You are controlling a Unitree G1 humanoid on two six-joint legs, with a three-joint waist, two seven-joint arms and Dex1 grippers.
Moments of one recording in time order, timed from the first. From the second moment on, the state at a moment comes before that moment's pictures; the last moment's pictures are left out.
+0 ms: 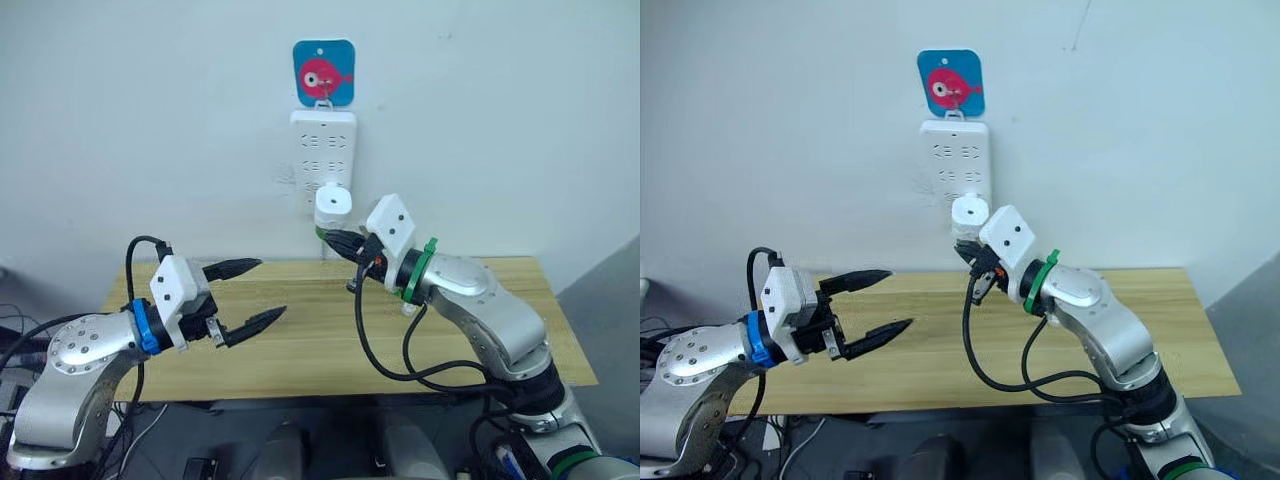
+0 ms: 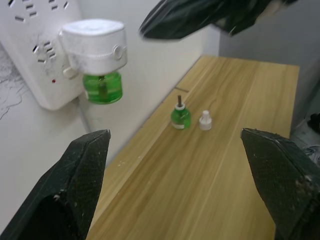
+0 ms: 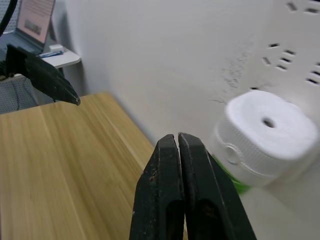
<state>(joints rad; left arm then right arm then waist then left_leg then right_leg) 0.09 0.72 0.26 -0.56 -0.55 0.35 -0.93 -0.52 -0.27 0.31 -0.45 0.25 0.73 0.46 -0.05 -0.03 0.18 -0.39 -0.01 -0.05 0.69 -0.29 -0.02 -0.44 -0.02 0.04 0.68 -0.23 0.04</state>
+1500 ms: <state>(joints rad) 0.03 0.70 0.16 -0.59 -0.57 0.36 -0.88 -0.54 -0.20 0.24 -0.29 0.18 0.73 0.41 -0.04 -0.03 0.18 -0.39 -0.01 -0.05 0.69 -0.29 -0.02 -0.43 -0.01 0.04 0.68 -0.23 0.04</state>
